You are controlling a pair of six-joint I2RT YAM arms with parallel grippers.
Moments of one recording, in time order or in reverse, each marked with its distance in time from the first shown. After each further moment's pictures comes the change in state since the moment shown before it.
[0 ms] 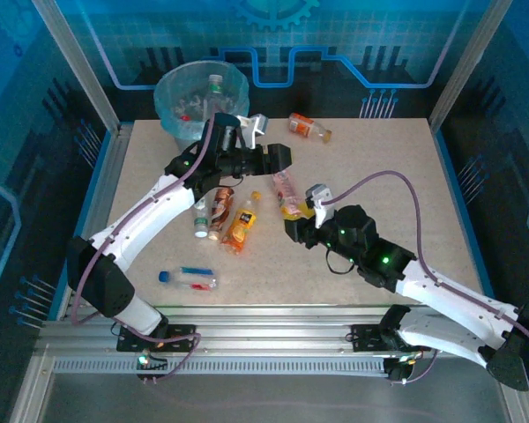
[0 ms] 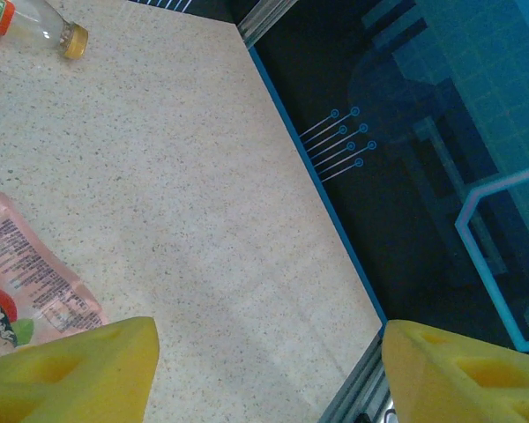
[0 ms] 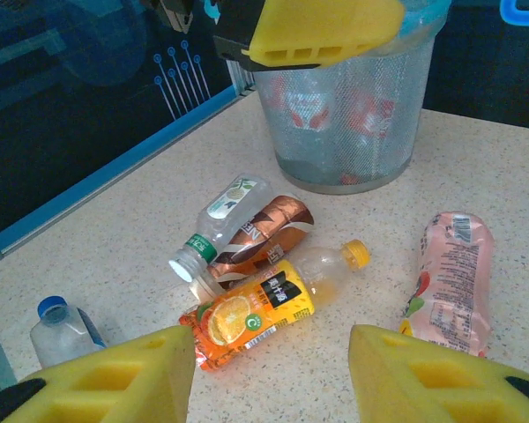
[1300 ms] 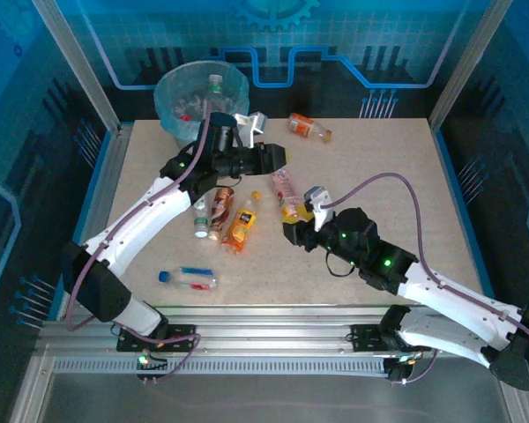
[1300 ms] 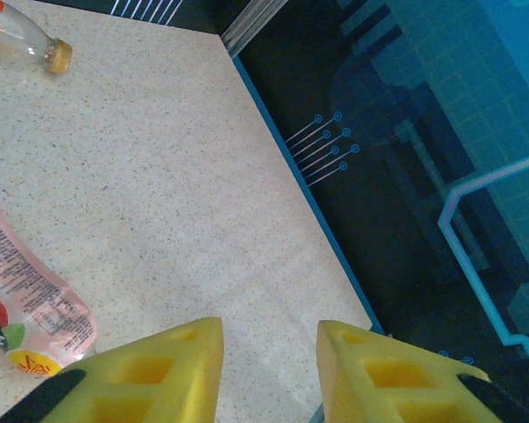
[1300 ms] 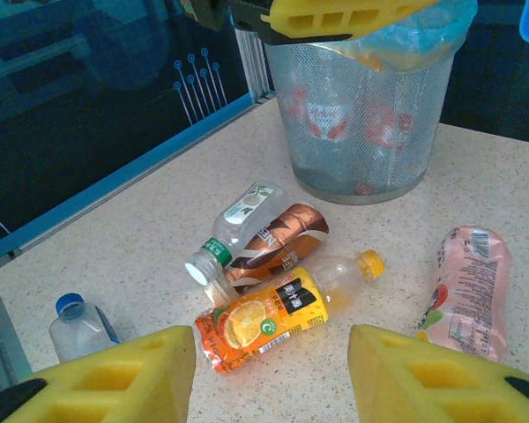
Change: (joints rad) left arm -0.006 -0.036 0.000 0.003 -0.001 0.005; right arm 0.030 -0.019 0.006 -0.002 0.000 -0.018
